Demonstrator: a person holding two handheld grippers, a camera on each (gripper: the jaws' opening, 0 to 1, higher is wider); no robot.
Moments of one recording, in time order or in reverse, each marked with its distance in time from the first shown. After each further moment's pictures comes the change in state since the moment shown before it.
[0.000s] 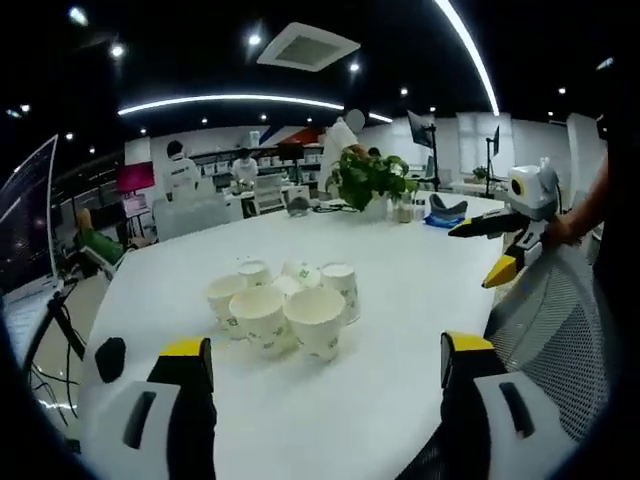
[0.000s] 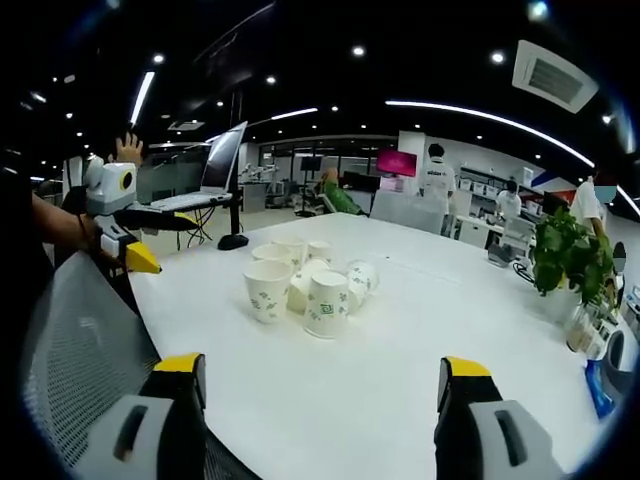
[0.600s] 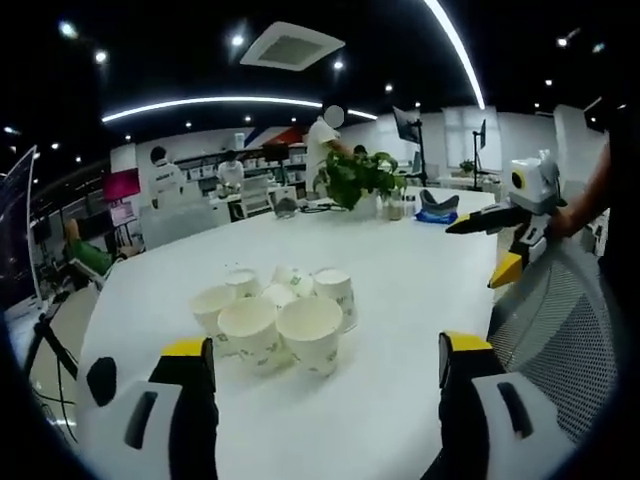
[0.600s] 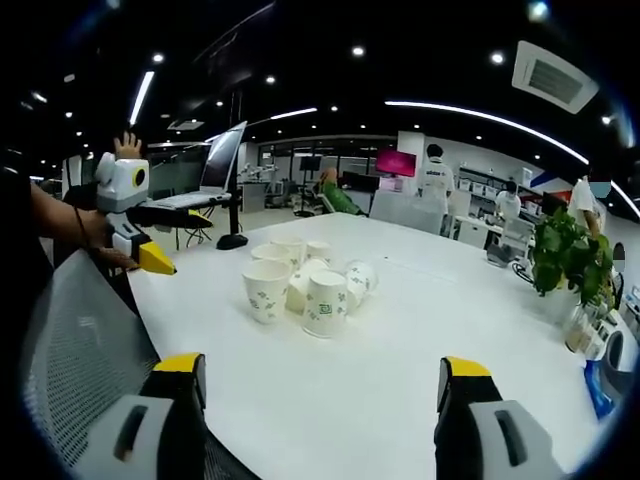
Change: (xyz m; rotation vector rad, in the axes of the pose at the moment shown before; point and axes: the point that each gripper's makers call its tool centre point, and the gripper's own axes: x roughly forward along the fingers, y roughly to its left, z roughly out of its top) left arm 0.029 -0.002 0.010 0.045 0.007 -0.056; right arm -0.001 0.000 0.000 -0.001 0.001 -0.005
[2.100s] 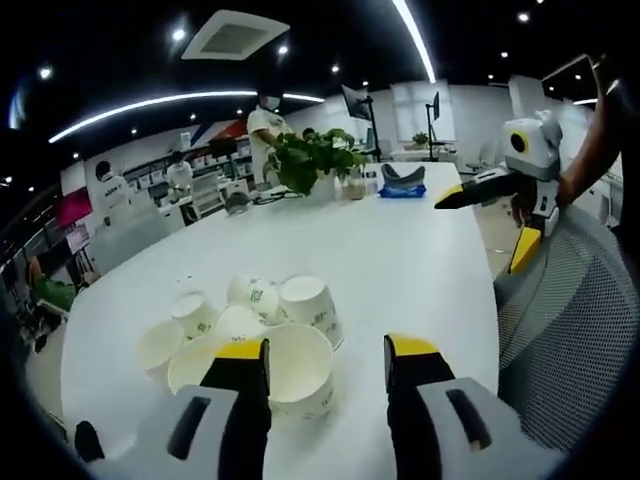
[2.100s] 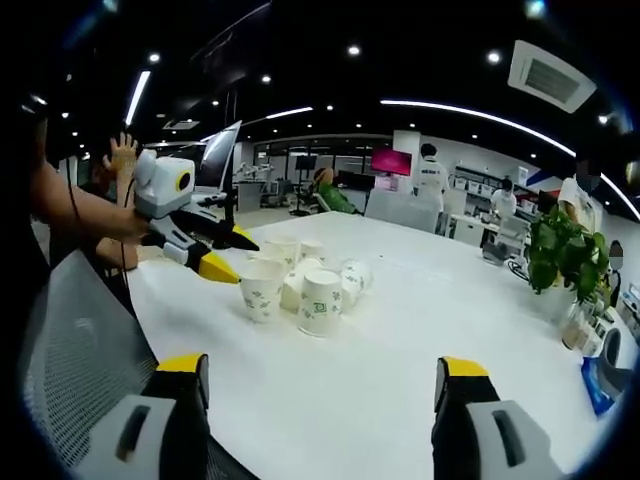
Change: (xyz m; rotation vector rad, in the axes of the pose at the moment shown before) left arm 0.077 -0.015 -0.003 0.149 0.081 -0.207; right arm -0.001 -0.005 -0.002 0.007 0.005 -0.019
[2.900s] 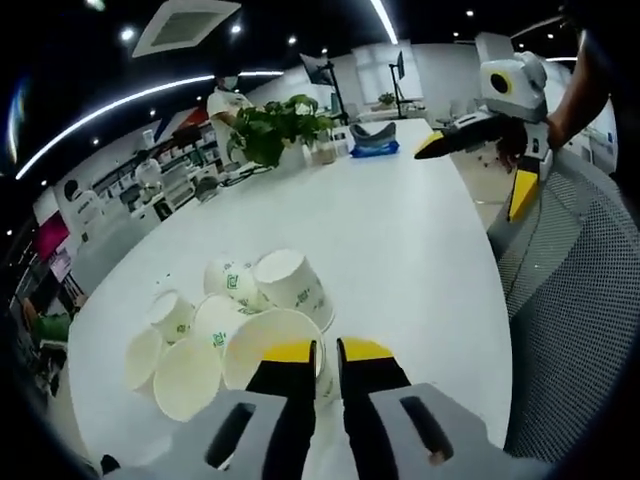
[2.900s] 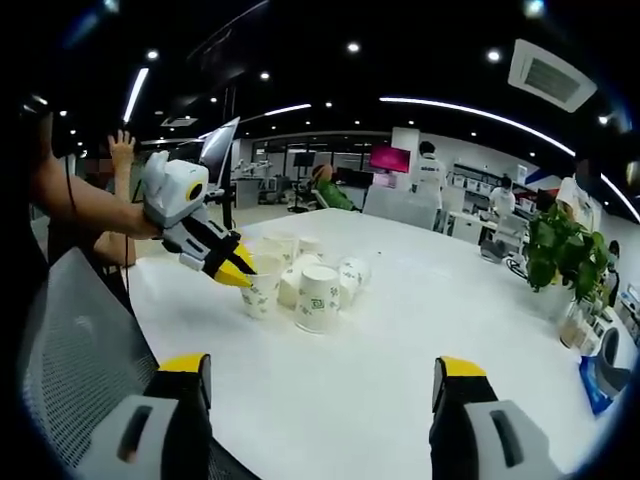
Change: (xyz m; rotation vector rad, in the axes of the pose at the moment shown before) left arm 0.019 -0.004 -0.028 0.149 0.144 -0.075; right arm 0.000 -0.002 -0.003 -0.001 0.015 -0.011
